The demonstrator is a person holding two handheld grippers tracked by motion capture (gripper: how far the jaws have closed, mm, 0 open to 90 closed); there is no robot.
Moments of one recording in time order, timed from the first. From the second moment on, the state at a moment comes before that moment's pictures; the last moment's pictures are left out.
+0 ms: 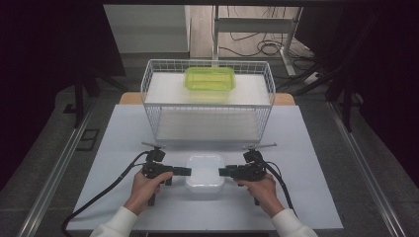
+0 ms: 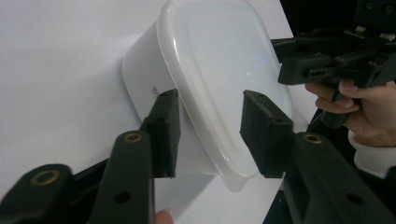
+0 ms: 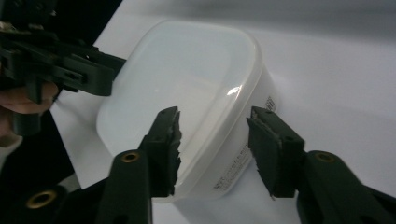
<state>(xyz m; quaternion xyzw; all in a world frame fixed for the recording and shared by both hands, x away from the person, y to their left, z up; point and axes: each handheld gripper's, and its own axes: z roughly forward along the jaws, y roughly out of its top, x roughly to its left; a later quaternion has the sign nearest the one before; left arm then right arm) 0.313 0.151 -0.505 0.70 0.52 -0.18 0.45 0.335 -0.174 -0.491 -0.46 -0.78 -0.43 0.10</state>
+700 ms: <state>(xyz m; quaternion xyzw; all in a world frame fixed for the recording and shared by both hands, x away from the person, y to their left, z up) 0.308 0.154 -0.506 0.69 0.53 -0.17 0.46 0.336 -0.188 -0.491 -0.48 -0.74 -0.46 0.14</state>
